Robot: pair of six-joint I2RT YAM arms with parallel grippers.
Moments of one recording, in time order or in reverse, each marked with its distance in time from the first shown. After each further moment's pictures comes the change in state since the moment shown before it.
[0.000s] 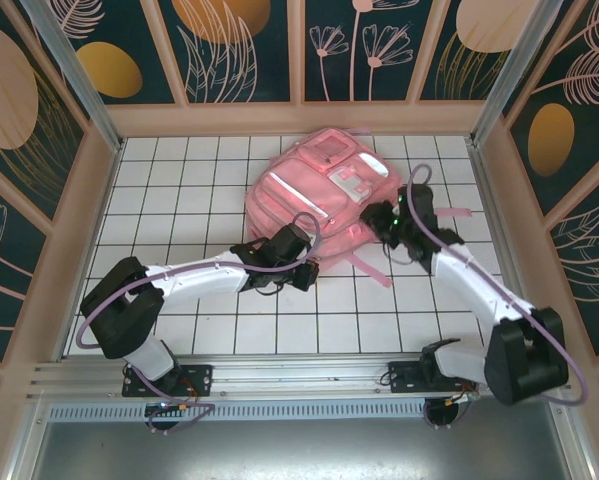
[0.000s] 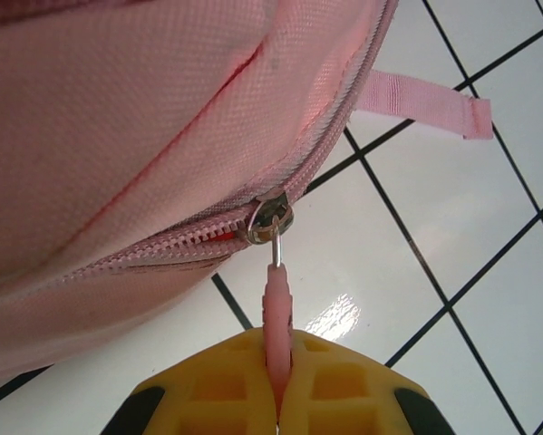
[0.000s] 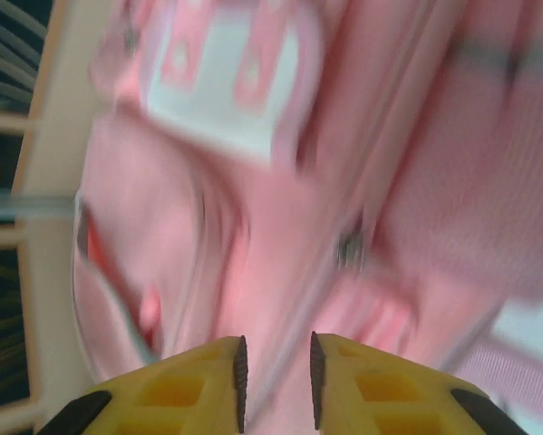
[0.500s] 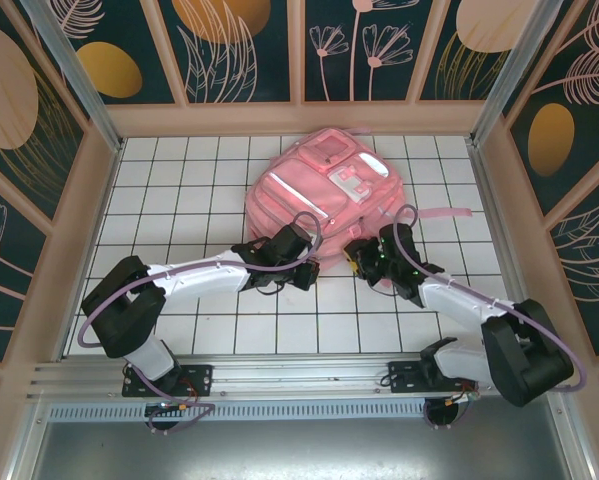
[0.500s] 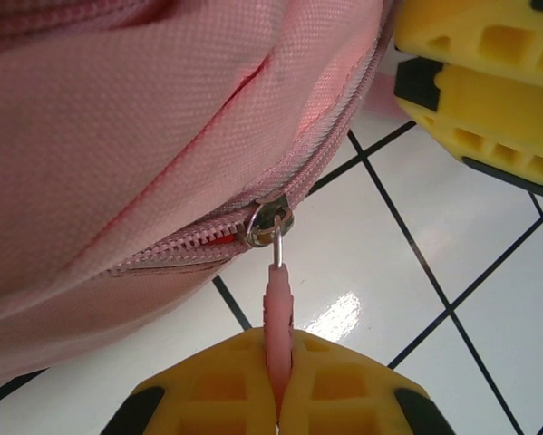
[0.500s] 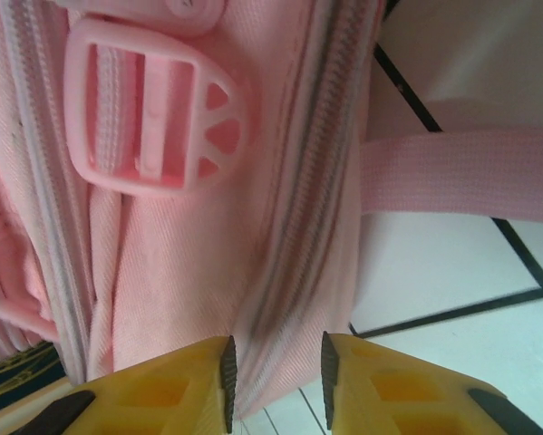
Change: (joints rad) left arm 0.000 0.010 0.009 -0.007 -0.002 -0.010; right arm 0.116 0.042 -0.287 0.337 -0.042 0.366
